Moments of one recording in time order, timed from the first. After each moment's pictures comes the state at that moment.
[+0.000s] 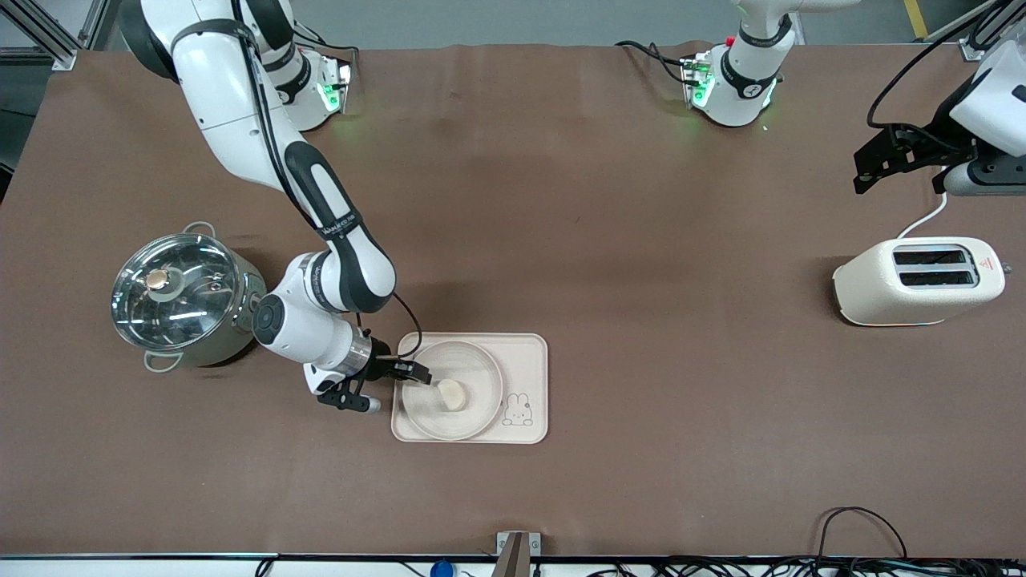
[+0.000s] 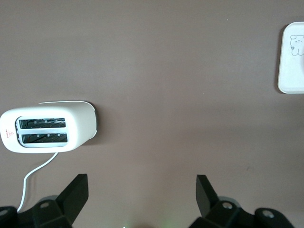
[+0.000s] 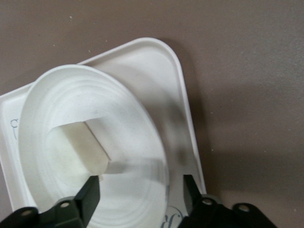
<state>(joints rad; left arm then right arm) -0.04 -0.02 -0.10 -1.49 0.02 1.48 -0.11 0.40 0.79 -0.04 -1.56 0.68 2.49 0.09</state>
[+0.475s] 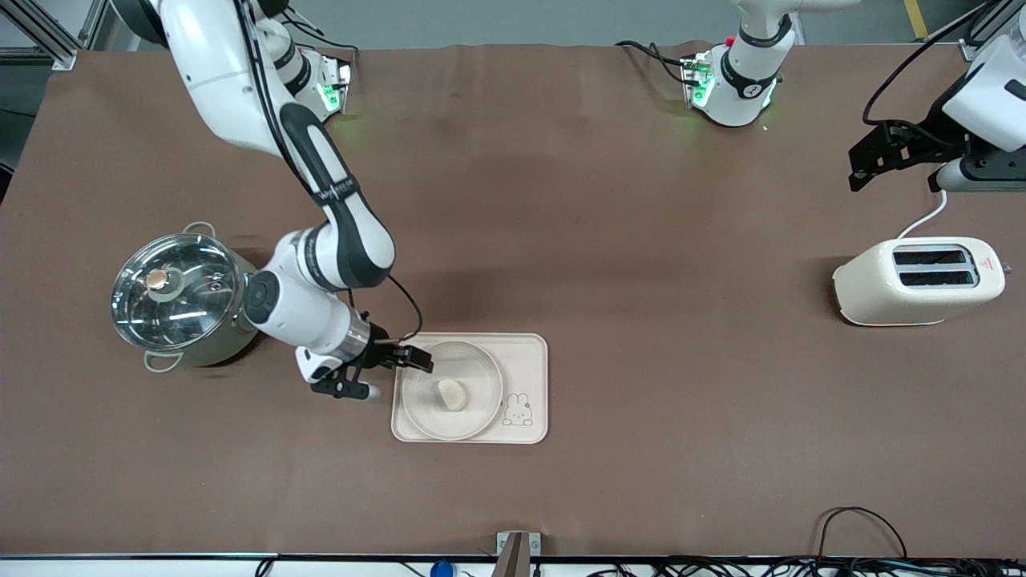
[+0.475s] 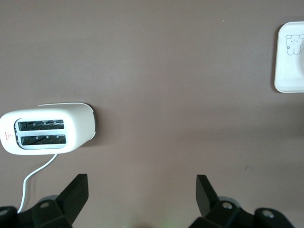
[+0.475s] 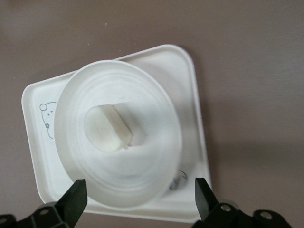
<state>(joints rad) -0.04 -0.03 -0.12 -1.49 0.02 1.48 -0.11 0.48 0.60 -0.14 -1.68 0.56 2.43 0.14</state>
